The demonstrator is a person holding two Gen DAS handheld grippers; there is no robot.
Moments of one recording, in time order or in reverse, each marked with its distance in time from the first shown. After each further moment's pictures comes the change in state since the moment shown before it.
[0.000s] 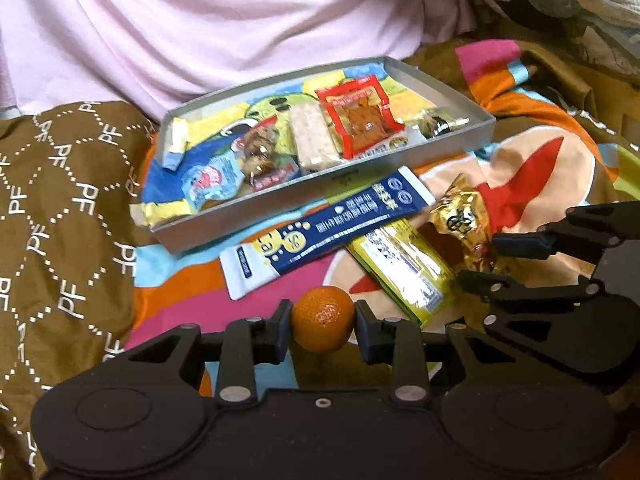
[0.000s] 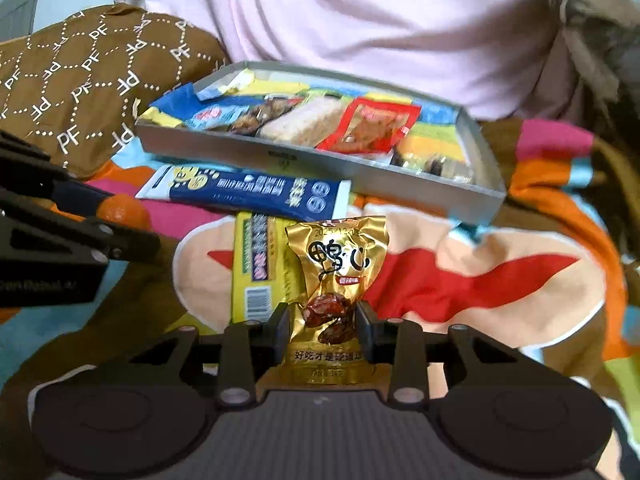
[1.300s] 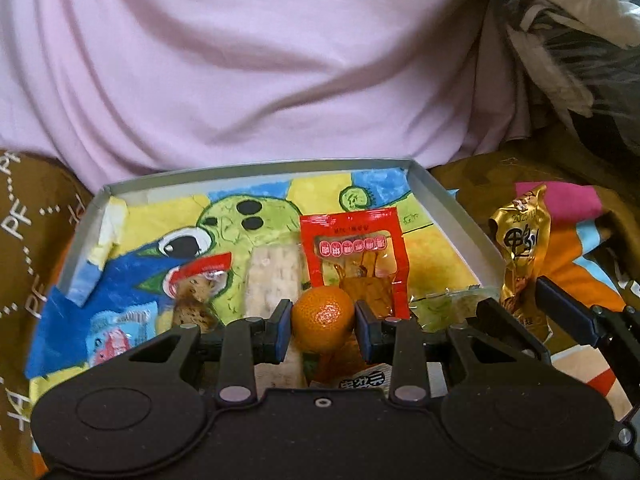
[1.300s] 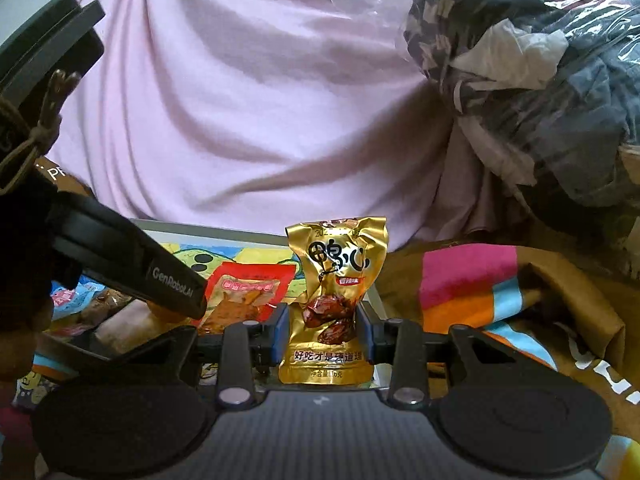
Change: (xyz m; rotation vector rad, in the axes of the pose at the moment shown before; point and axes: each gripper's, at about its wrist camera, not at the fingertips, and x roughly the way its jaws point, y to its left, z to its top) left arm 0.111 0.003 0.131 -0.204 -0.145 -0.071; right arm 0.043 -0.062 0.059 0.167 -0.411 -0.229
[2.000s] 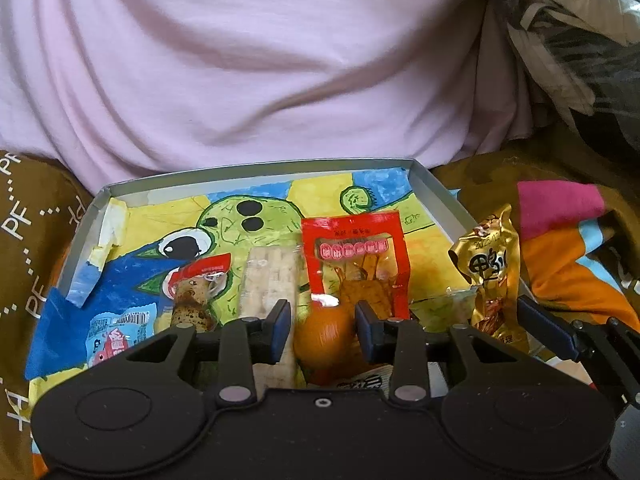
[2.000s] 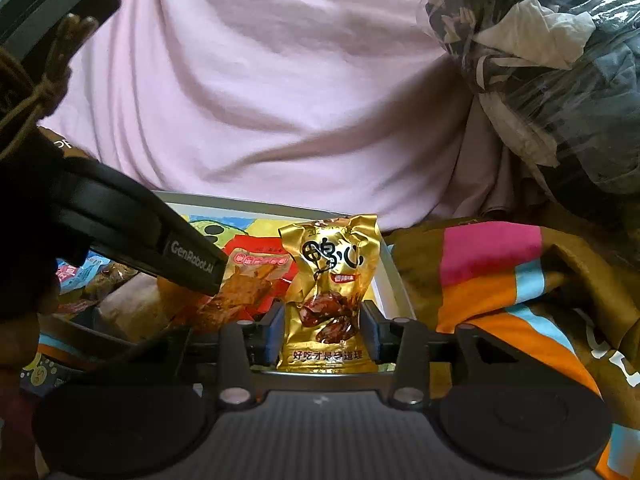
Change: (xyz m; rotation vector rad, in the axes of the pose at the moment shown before) left arm 0.000 0.001 0.002 0.003 -0.007 0.003; right arm 0.011 0.008 -0.002 -0.023 0.082 0.025
